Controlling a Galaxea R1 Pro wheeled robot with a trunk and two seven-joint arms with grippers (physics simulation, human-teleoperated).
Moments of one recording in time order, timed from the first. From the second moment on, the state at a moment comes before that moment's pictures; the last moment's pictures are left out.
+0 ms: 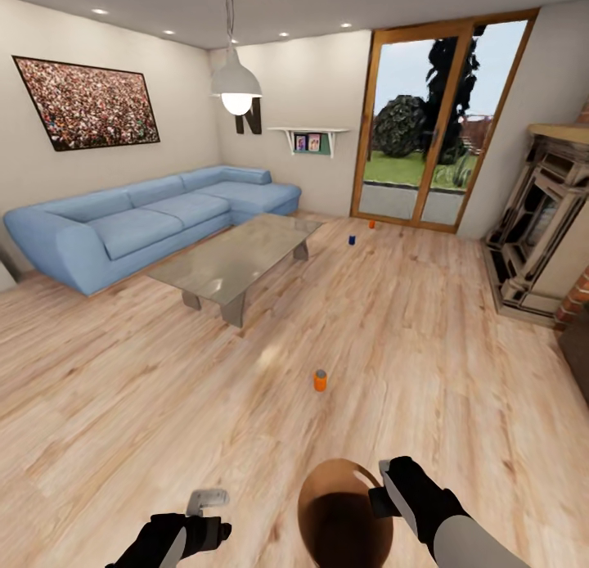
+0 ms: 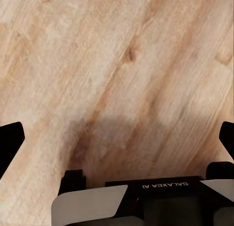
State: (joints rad) left arm -0.35 -0.01 -0.06 -0.67 0.13 0.51 -0.05; right arm -0.60 0.03 0.09 -0.44 0.02 0.72 -0.05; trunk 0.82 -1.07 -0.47
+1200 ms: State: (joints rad) left arm -0.35 -0.01 -0.06 -0.67 0.12 0.51 -0.05; right arm -0.60 0.03 0.09 -0.44 0.02 0.72 -0.05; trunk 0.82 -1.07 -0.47
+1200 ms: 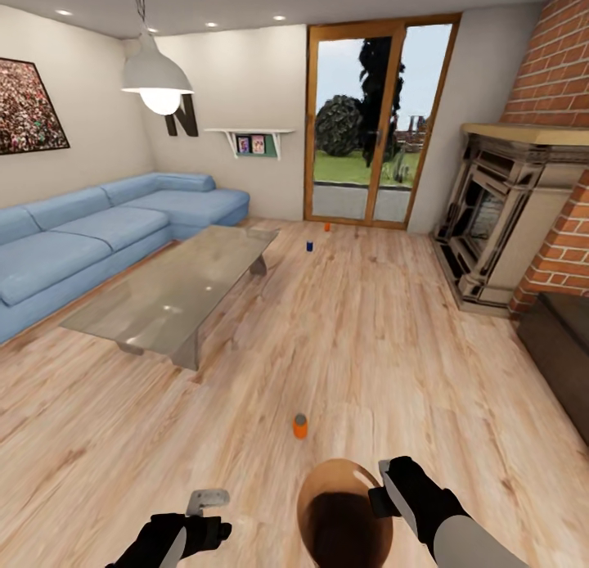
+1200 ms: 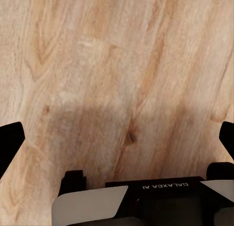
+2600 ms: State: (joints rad) left arm -0.35 -0.01 -0.06 -0.67 0.13 0.51 -0.06; right arm -0.60 0.03 0.09 -0.44 0.02 0.72 -0.05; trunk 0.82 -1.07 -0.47
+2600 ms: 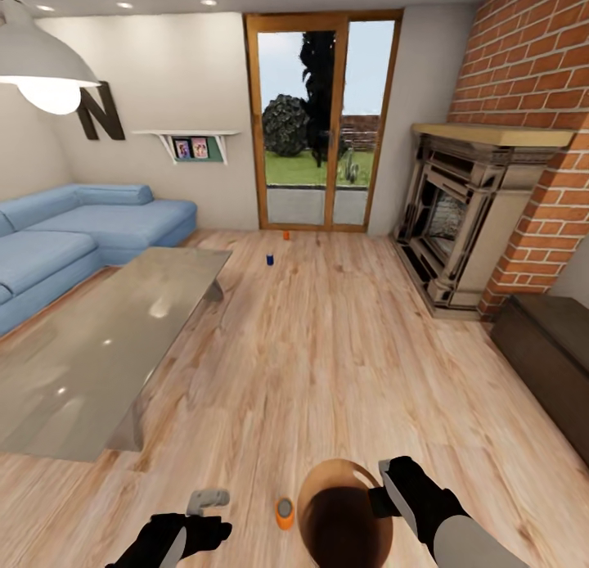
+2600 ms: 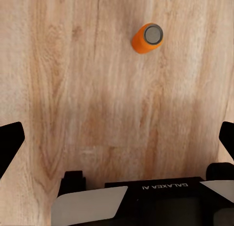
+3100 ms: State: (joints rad) left arm -0.35 -0.01 -0.06 -0.67 0.13 0.51 -0.06; right arm -0.60 0.03 0.09 -0.44 0.02 0.72 -0.05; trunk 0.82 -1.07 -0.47
